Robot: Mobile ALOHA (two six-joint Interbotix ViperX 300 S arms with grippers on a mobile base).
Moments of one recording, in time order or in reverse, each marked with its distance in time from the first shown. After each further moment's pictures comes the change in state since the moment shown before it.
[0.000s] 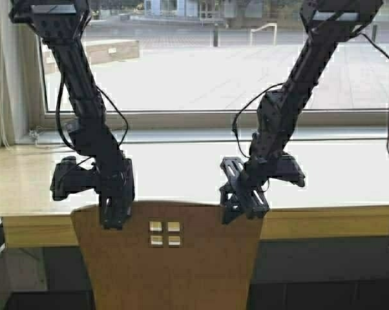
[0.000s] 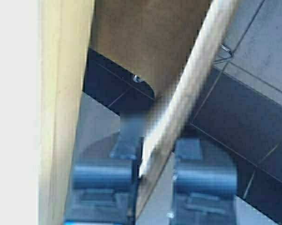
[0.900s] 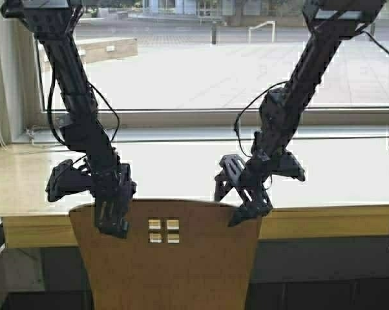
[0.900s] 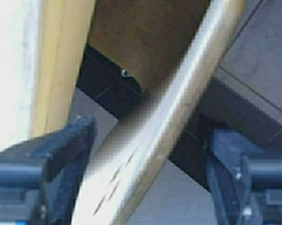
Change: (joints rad) left arm 0.000 -0.041 0.037 0.066 0.138 -0.002; right arm -0.021 -0.044 0.023 -0.064 0.034 -0.037
